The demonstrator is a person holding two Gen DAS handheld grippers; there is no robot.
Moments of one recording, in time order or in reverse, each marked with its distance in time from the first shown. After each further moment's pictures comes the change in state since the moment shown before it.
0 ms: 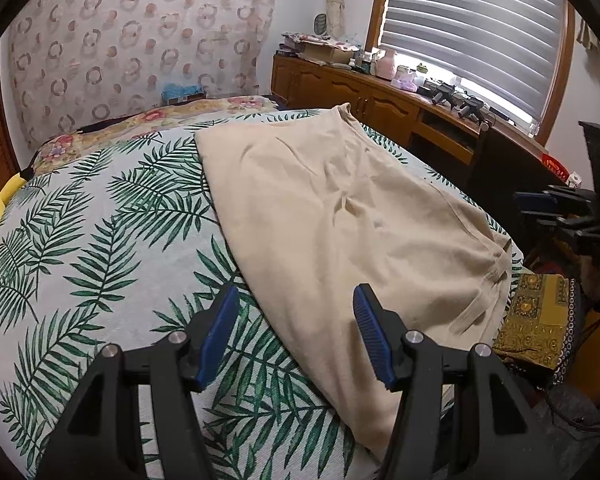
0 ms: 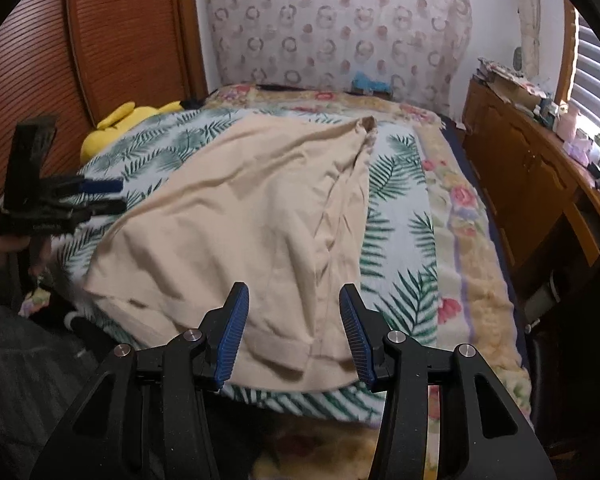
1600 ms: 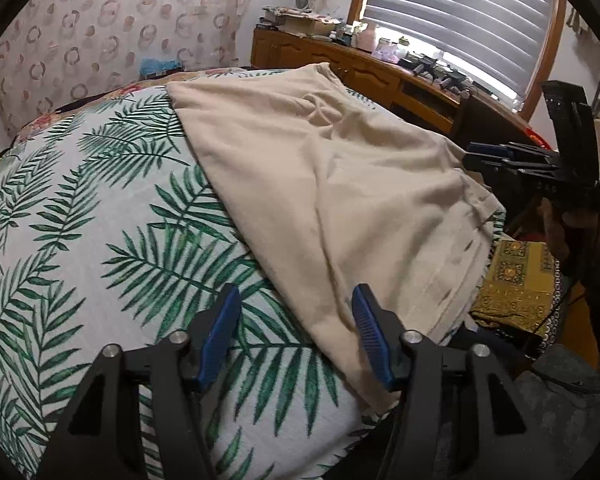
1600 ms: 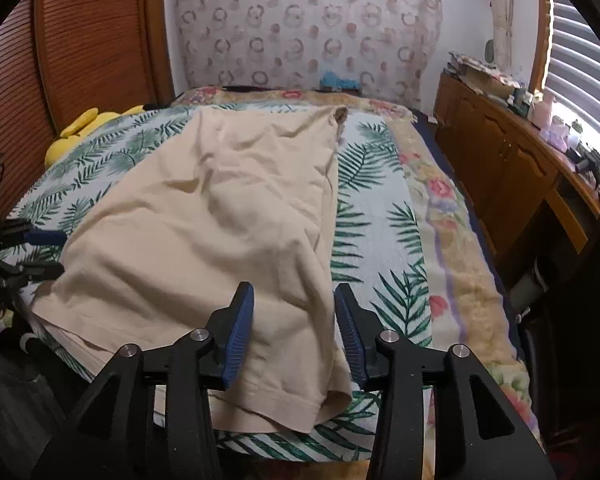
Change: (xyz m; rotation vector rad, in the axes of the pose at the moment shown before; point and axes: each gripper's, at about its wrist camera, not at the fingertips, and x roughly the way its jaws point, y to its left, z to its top) left arm 0.003 -0.021 -0.036 0.018 0.104 -0.087; right arm 0.034 -0.017 -0.004 0.052 -0.011 -0.094
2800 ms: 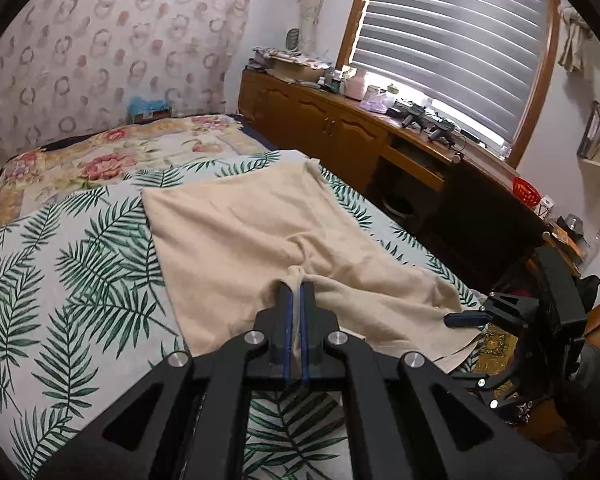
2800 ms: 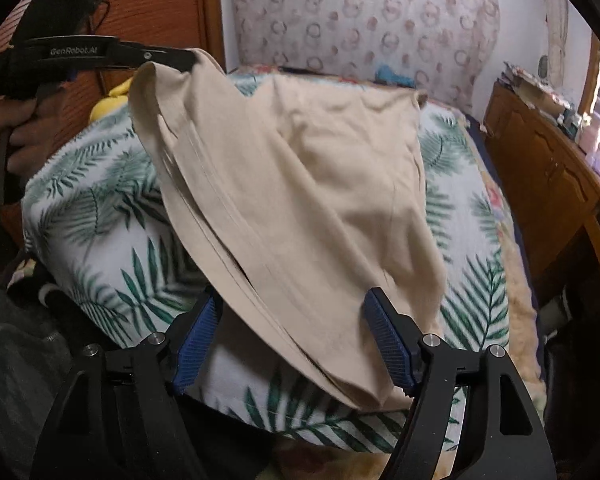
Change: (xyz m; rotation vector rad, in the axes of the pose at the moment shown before) left arm -0.001 0.006 0.118 -0.011 -0.148 -0.049; right arm 0.021 0.040 -0.028 -0.134 0.061 0.133
